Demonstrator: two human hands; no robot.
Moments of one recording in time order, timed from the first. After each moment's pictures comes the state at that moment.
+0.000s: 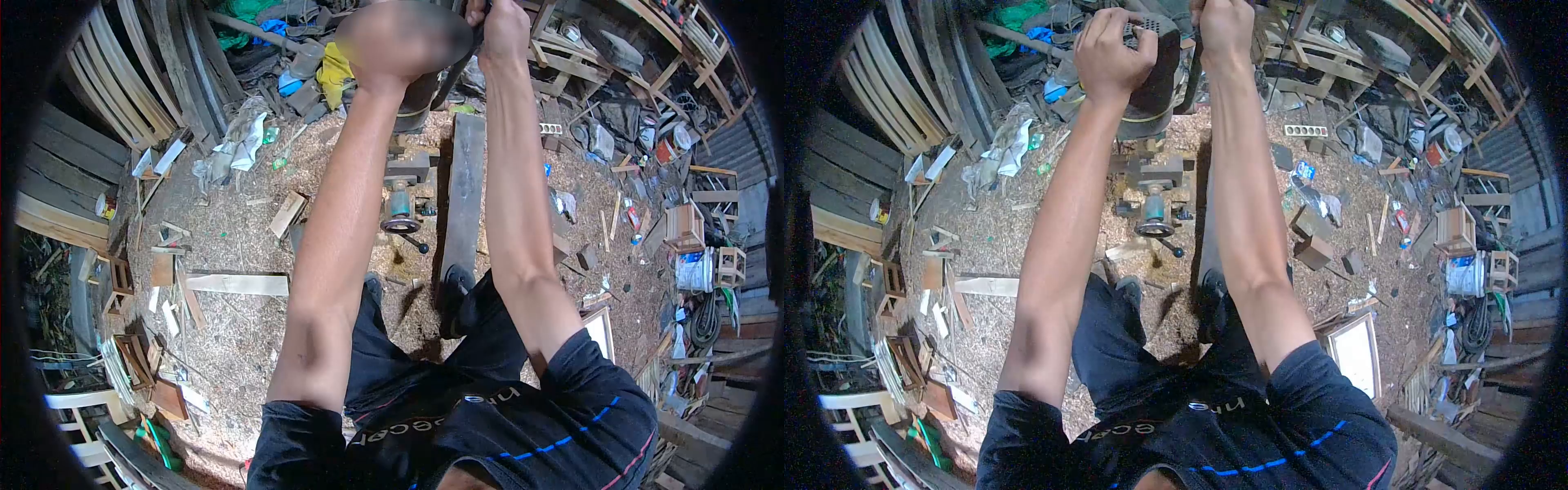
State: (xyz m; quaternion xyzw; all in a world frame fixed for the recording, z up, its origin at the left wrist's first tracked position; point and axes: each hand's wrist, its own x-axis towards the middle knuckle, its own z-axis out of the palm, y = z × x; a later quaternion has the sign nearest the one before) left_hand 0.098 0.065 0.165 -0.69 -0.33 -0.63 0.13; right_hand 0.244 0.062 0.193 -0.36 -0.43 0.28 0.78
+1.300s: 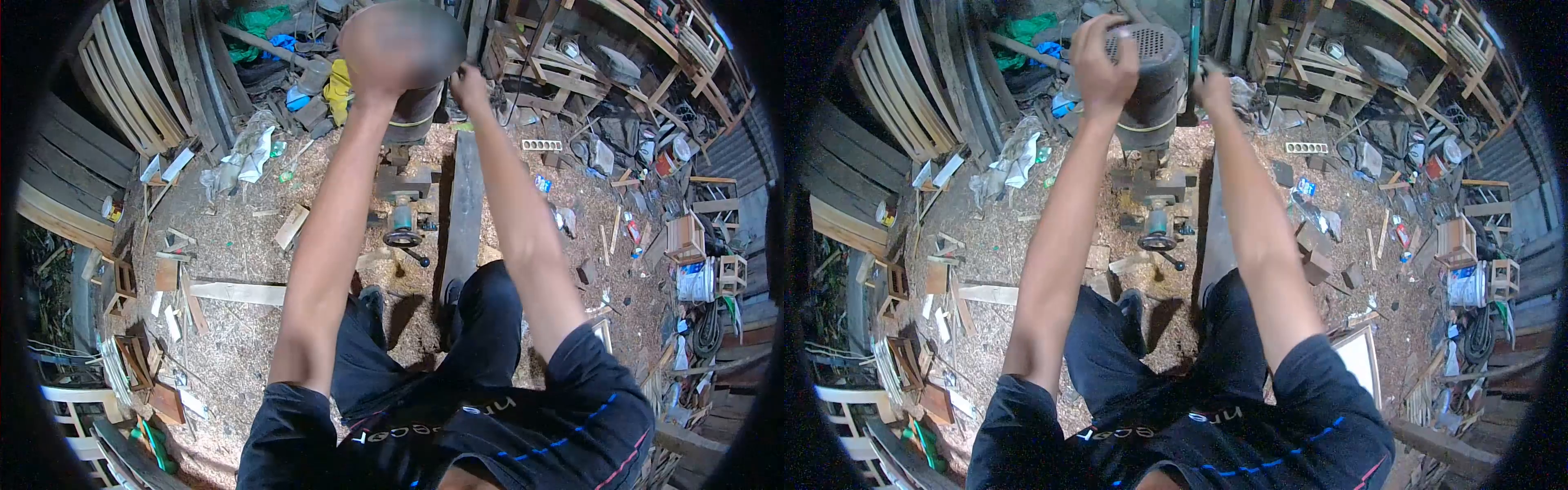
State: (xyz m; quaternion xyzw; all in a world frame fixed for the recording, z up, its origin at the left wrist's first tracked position) left_hand 0.084 0.079 0.171 -0.65 -0.24 -0.72 0.12; right_hand 0.286 0.138 0.049 -0.65 -0.57 0.02 0.50
